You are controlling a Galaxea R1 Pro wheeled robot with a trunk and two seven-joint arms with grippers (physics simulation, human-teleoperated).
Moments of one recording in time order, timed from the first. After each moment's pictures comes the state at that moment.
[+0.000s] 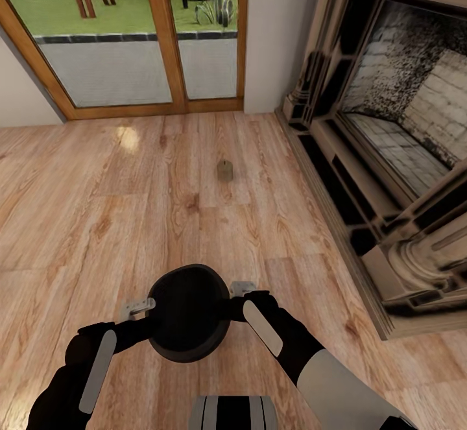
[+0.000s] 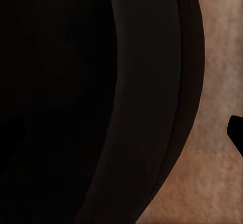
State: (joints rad) left arm -0.31 -0.01 0.15 -1.43 0.27 0.97 0.08; right arm -0.71 0.17 0.57 -0.84 -0.71 0.69 -0.24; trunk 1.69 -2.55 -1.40
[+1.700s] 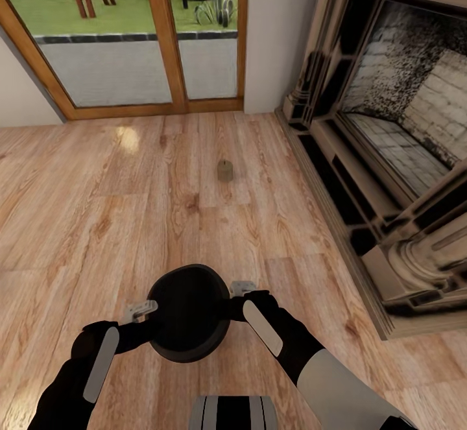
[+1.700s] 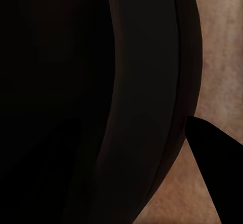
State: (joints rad) left arm -0.36 0.01 0.15 -1.30 0.33 0.97 0.08; right arm -0.72 0.17 0.57 -0.84 -0.70 0.69 -0.24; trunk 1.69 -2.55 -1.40
